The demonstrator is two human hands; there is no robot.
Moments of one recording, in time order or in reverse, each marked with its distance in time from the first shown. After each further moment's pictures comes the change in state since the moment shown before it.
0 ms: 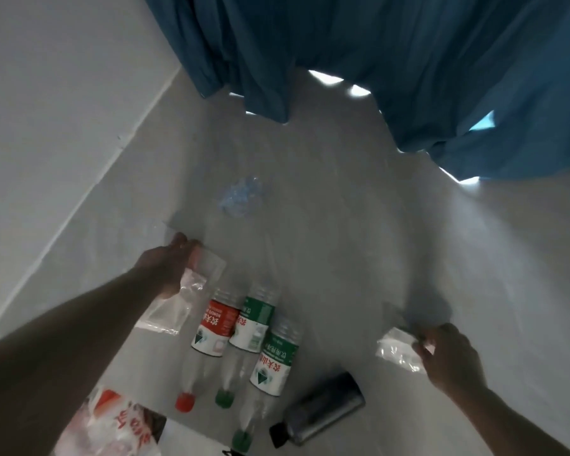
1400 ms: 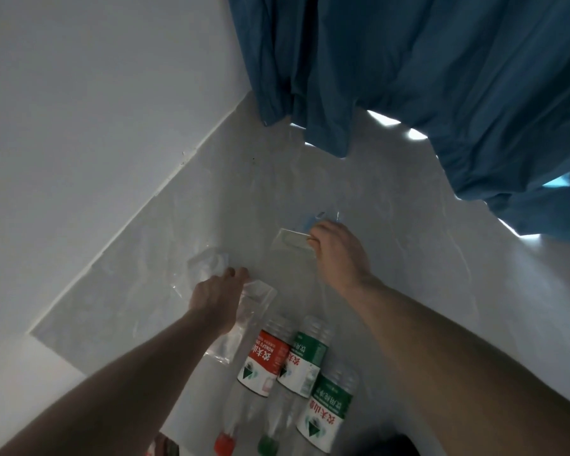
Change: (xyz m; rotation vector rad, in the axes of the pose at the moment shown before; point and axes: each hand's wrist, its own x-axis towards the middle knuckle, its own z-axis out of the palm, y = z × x) left_hand -0.005 -0.006 0.040 -0.203 0.229 -0.026; right_hand 0.106 -0.354 -0.067 0.231 0.386 -0.769
